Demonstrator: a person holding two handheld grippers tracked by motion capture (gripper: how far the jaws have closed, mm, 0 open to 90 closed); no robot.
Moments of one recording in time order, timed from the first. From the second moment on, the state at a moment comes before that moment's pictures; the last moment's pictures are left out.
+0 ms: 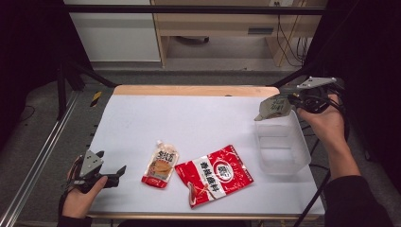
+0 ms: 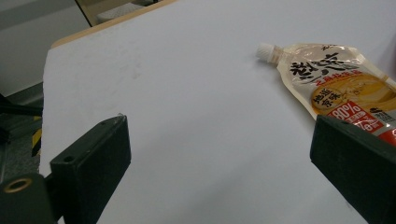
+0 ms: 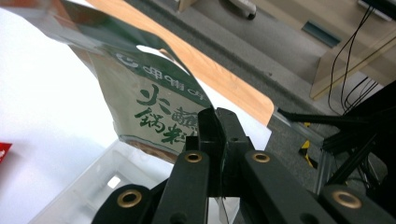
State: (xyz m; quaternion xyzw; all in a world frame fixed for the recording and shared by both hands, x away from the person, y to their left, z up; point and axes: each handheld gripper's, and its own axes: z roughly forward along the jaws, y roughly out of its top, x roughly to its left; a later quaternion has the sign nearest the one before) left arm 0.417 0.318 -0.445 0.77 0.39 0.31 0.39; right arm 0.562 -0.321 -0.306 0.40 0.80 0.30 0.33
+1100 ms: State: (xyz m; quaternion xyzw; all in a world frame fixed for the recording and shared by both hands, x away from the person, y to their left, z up) left arm 0.418 0.314 -0.445 0.78 0.39 0.31 0.39; right arm 0.597 -0.326 -0.347 0.47 0.81 0.23 0.26
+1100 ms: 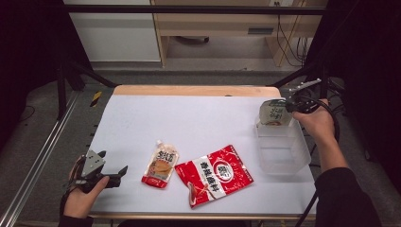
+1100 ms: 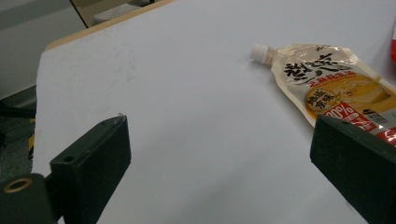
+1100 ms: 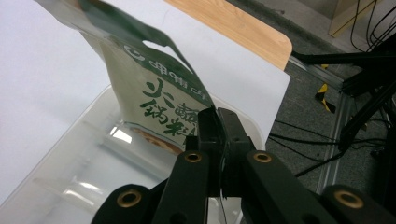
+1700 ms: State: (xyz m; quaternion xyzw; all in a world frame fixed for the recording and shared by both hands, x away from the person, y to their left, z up) left arm 0.419 0.313 -0.445 0.78 0.39 0.31 0.39; right arm 0.597 -0.321 -0.346 0.47 0.78 0.24 0.33
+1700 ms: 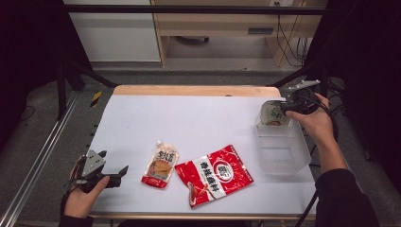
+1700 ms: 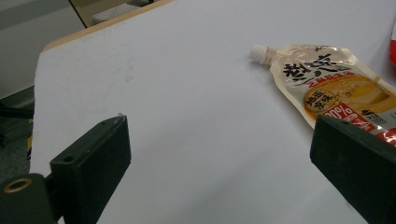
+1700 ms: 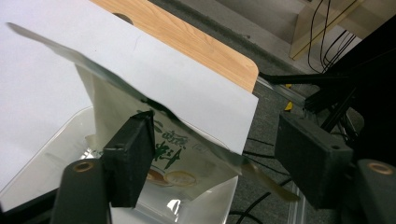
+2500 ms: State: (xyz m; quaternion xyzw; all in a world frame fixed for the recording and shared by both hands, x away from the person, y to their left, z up) left arm 0.418 0.311 -0.444 0.78 0.39 0.31 0.39; right arm 0.582 -0.318 -0.339 0.47 0.78 0.26 0.33
